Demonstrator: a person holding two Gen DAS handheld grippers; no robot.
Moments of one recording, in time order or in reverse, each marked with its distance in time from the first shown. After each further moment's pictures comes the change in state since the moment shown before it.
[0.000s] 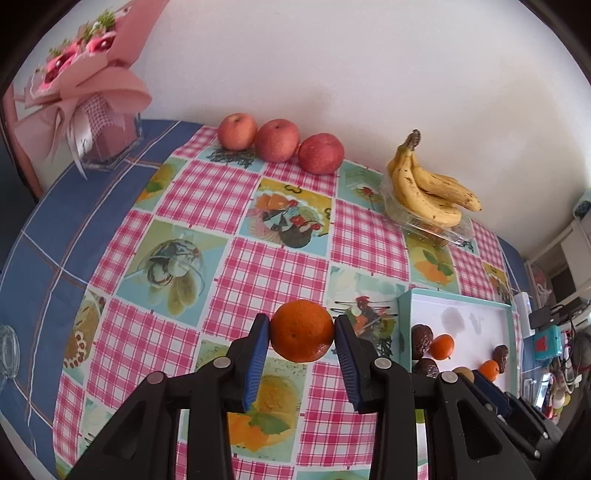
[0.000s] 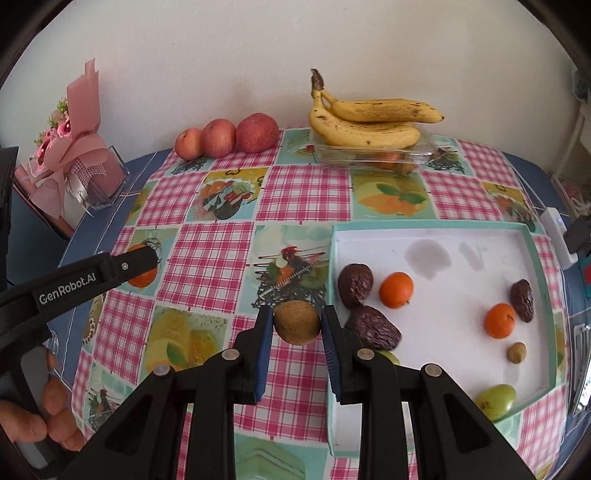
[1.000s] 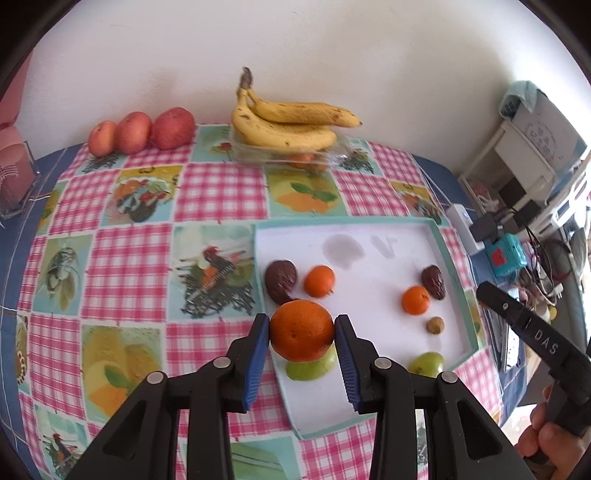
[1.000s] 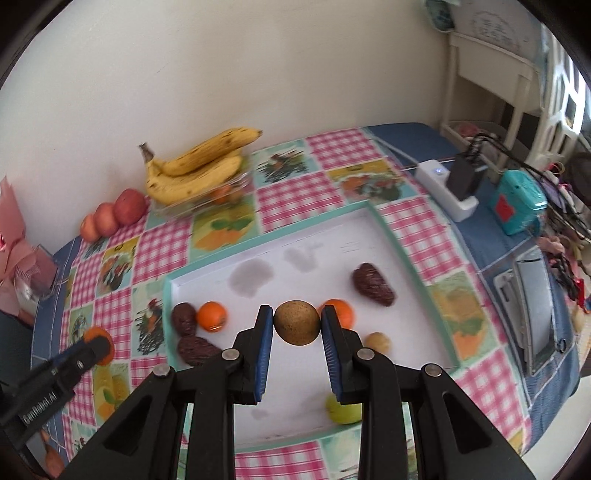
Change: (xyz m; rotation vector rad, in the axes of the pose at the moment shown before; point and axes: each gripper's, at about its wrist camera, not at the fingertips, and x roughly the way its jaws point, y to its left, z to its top) left arm 0.011 -0.141 -0.056 0.271 0.119 -0.173; right arm -0.061 -0.164 -0.007 0.318 -0.092 -0.192
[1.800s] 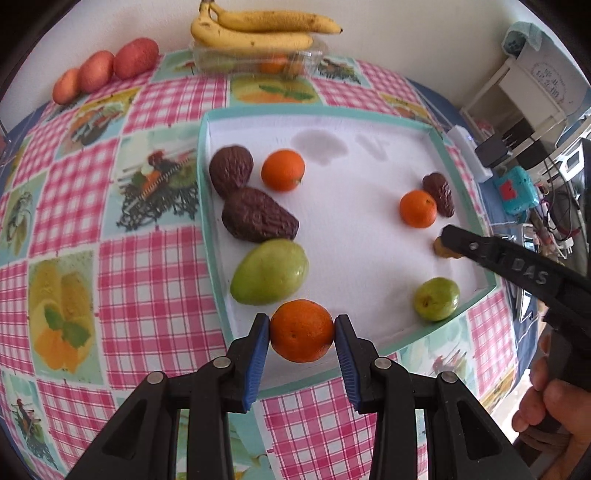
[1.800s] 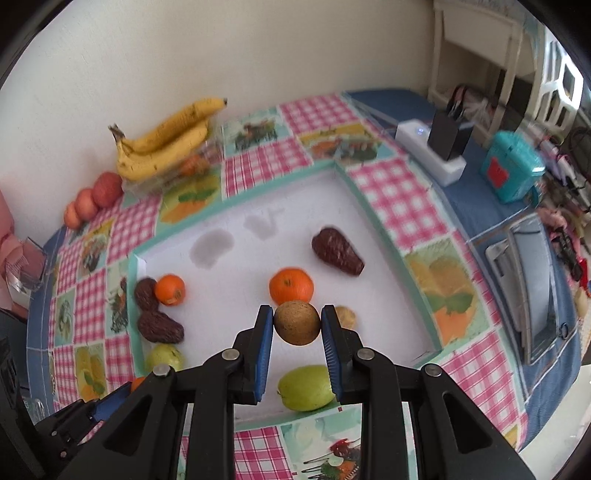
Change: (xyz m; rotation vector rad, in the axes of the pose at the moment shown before) left arm 0.064 -0.030 -0.056 0.021 0.222 -0.001; right arm 0.038 -0.034 -0.019 0.014 0.137 0.011
